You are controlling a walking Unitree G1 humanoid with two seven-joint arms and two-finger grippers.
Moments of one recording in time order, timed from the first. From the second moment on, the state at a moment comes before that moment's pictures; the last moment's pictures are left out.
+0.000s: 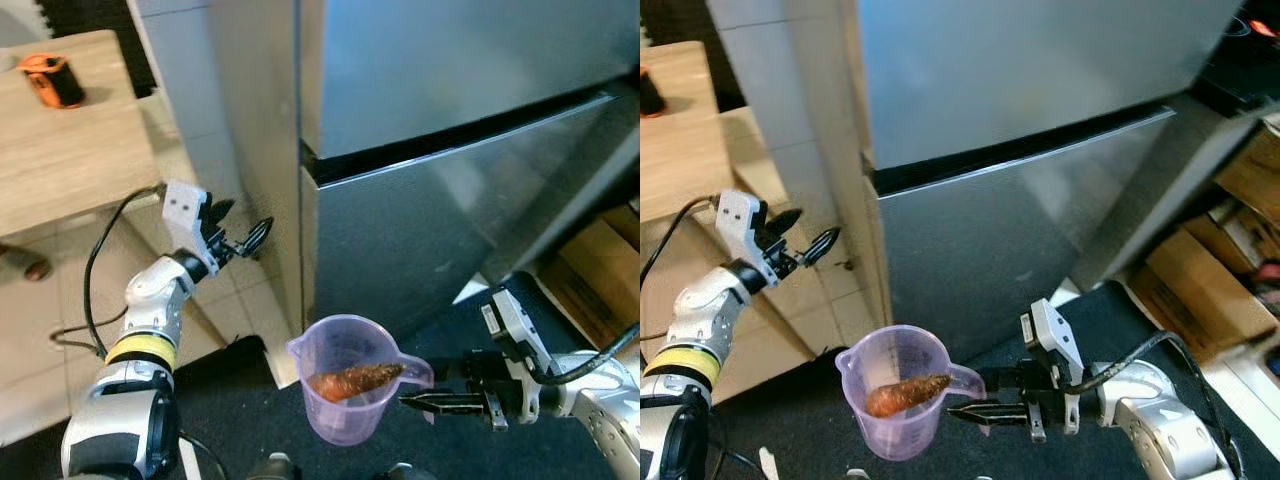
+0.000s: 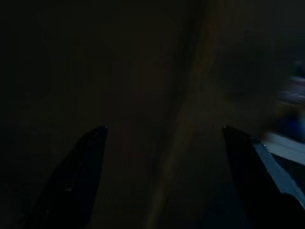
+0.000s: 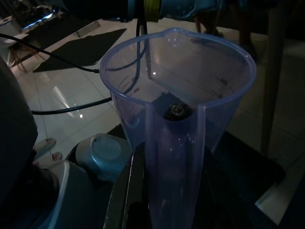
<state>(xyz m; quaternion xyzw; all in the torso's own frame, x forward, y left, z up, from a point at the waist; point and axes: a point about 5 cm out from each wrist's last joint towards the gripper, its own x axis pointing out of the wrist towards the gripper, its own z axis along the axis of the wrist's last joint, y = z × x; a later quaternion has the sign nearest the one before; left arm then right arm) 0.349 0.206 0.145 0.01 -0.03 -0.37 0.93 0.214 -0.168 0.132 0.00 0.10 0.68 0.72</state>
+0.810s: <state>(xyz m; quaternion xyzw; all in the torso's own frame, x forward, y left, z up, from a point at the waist) 0.353 0.173 0.174 0.04 -0.07 -0.45 0.89 0.214 -0.184 0.138 -0.02 0.10 0.67 0.74</state>
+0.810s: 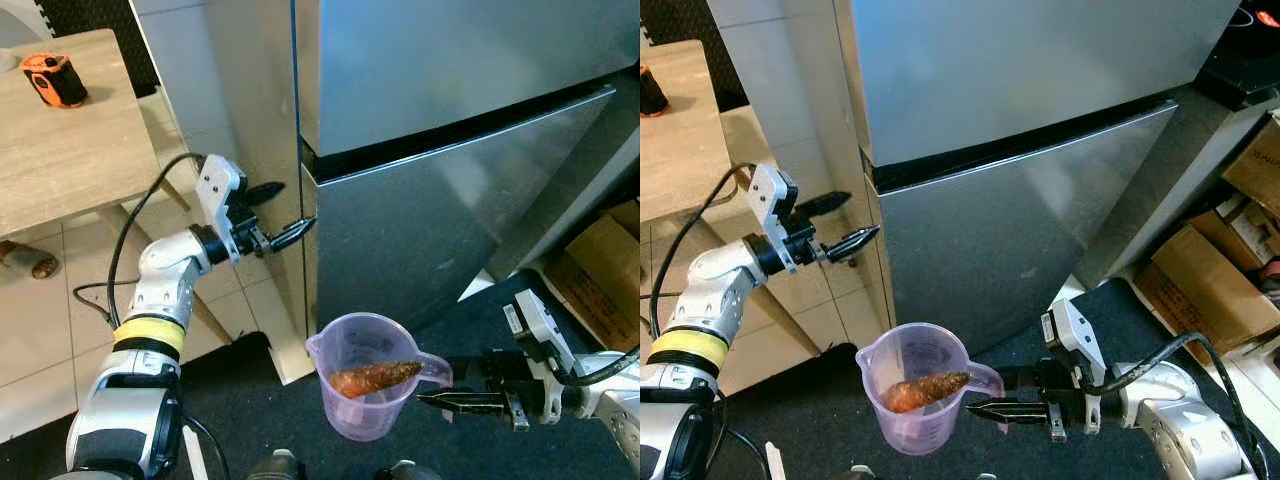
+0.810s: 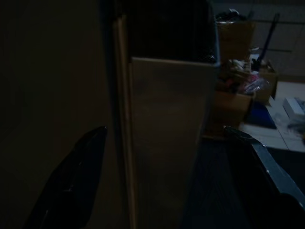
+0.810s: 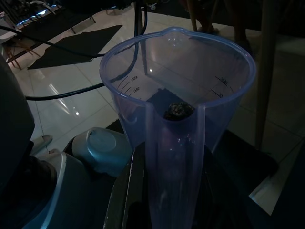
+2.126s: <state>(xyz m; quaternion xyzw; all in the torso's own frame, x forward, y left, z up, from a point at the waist) 0.312 0.071 0.169 -0.01 -0.05 -0.72 0.69 0.201 -0.170 0.158 -0.04 0.07 0.68 0.73</state>
